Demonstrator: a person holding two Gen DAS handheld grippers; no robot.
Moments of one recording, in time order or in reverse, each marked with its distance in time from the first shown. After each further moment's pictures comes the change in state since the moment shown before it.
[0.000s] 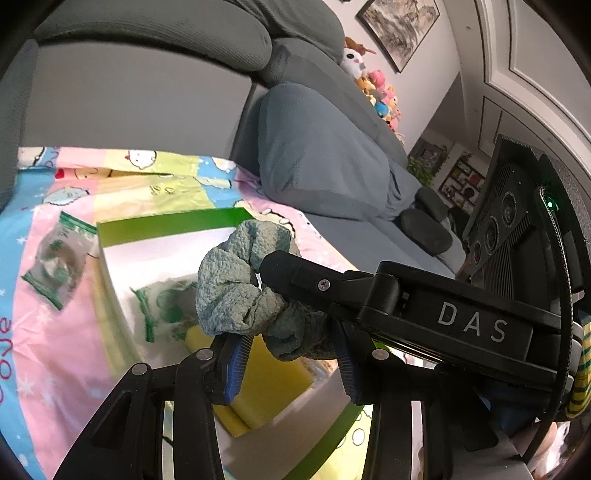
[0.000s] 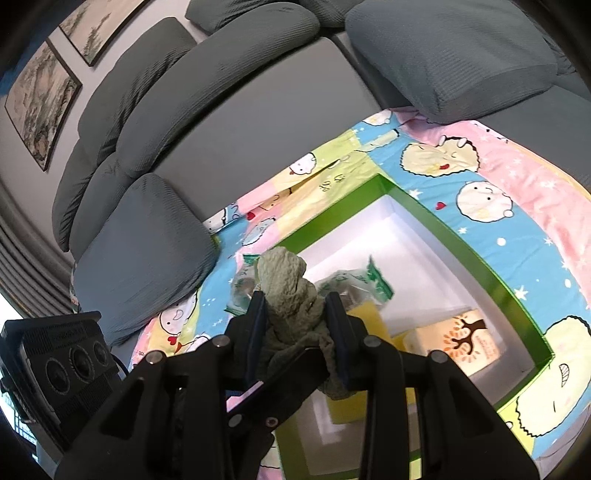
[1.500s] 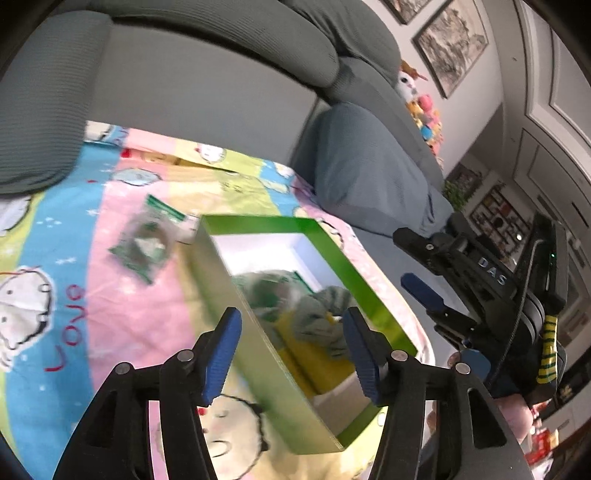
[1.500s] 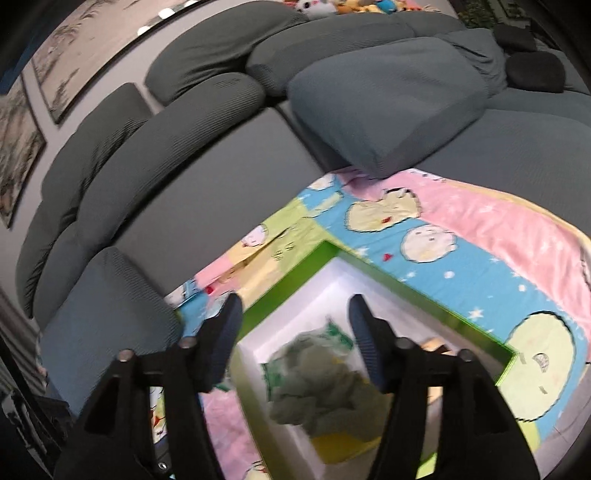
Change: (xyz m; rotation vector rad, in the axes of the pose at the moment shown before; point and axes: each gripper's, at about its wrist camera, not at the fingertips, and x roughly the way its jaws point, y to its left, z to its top) left arm -0.070 0.060 0.004 -0.152 -0.021 0.127; right arm -0.022 0.013 -0.001 0.102 -0.292 -0.185
